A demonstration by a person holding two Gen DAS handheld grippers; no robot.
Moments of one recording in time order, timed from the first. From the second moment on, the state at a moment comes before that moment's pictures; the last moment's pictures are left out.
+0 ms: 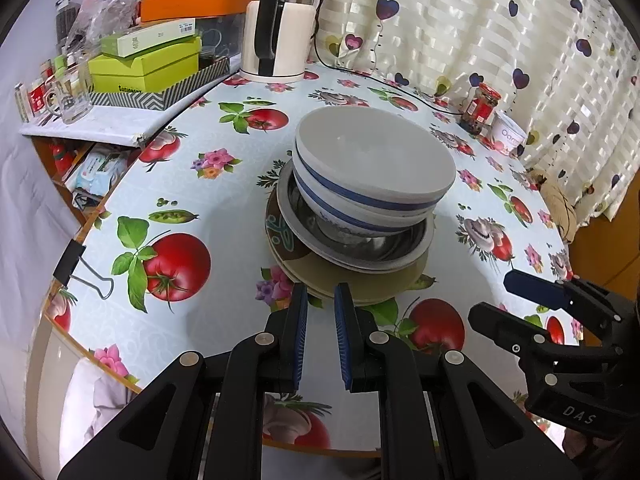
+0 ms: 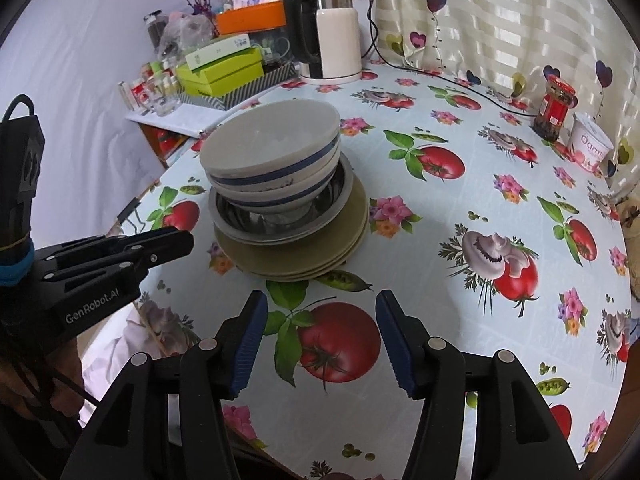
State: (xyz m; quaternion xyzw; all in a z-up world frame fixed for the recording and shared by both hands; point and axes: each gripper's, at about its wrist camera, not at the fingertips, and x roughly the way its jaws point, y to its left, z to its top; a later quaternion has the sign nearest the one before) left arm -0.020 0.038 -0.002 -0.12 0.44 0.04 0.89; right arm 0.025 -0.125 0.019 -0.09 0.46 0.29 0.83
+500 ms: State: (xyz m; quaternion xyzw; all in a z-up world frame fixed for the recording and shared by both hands) left arm -0.021 0.040 -0.009 -0.11 0.45 0.04 0.89; right arm 0.024 -0.116 0.017 -0.11 0.46 0.29 0.83
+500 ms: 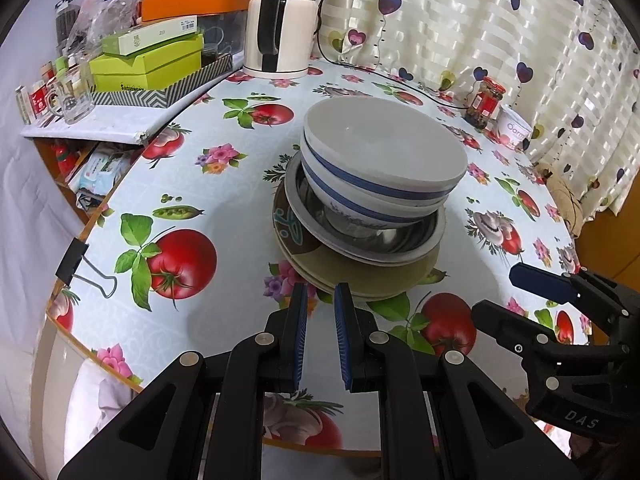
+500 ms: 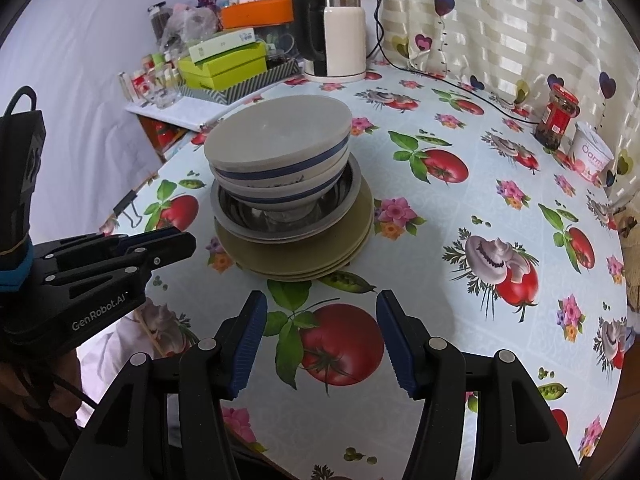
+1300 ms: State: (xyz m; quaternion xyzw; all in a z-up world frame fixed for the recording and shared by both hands) left arm -0.012 0.039 -0.022 -0.09 0.46 0.05 0.88; right arm 0.034 -0.118 -0.003 -0.11 0.47 0.29 0.83
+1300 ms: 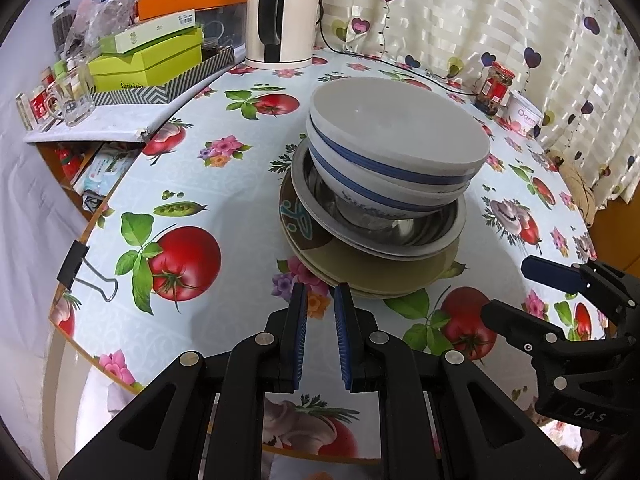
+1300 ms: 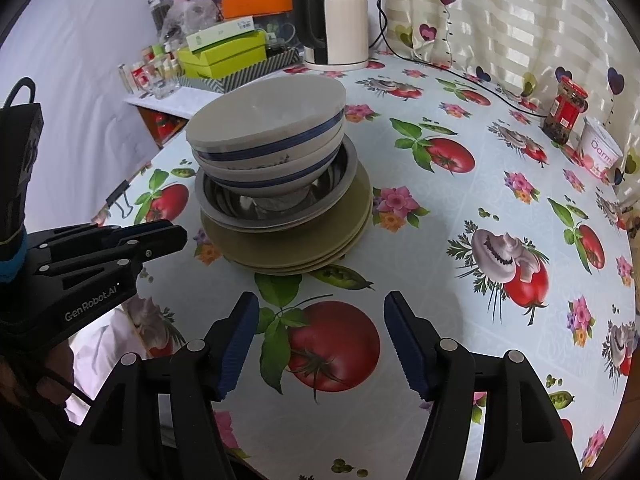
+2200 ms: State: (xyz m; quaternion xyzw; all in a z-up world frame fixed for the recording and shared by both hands) left arm -0.008 0.035 -0.026 -0.08 0.47 0.05 0.88; right arm 0.037 -0.115 -0.006 -0.12 0.46 0.31 0.82
